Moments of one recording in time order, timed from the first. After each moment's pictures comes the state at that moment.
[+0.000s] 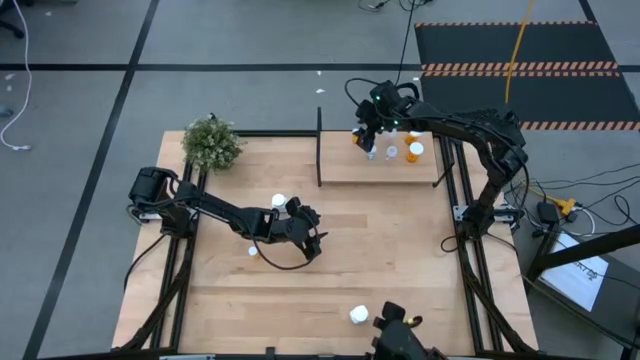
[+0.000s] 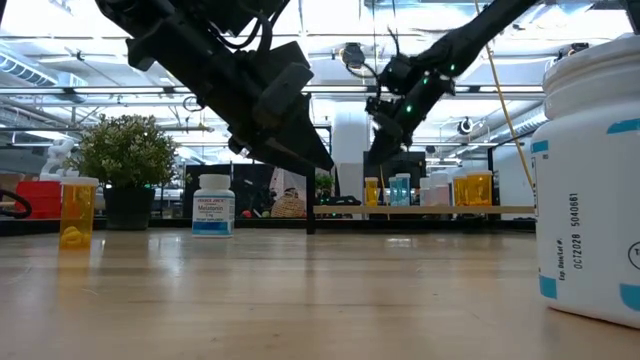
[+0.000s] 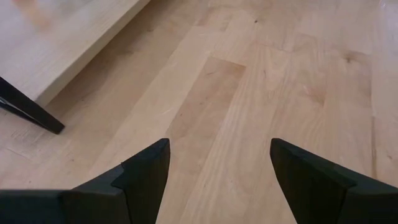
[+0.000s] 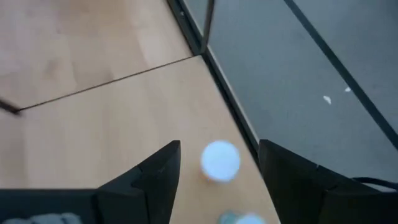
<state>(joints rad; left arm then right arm) -0.17 1.73 0.91 0.13 -0.42 -0.36 -0.78 1.74 1.28 -0.37 -0.21 -0.32</state>
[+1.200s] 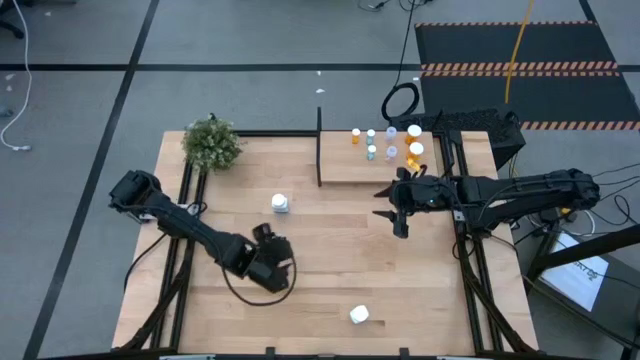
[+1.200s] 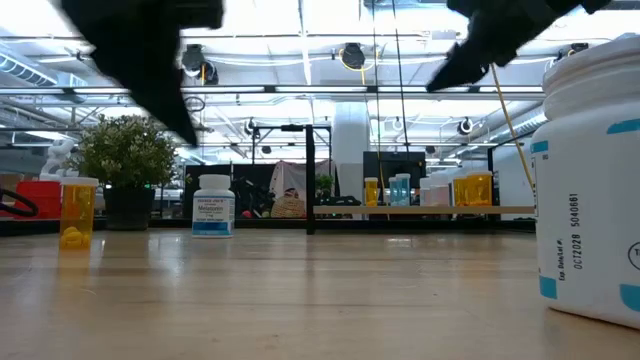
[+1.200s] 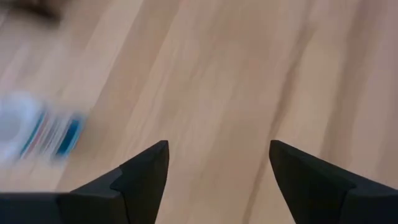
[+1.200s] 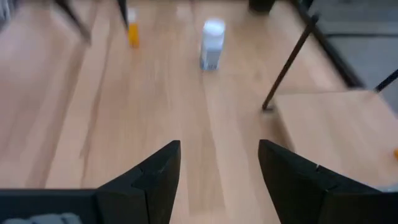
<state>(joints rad) -0.49 1.63 1.08 -0.65 -0.48 -0.72 0.02 0.96 0.71 -0.35 0.15 0.03</state>
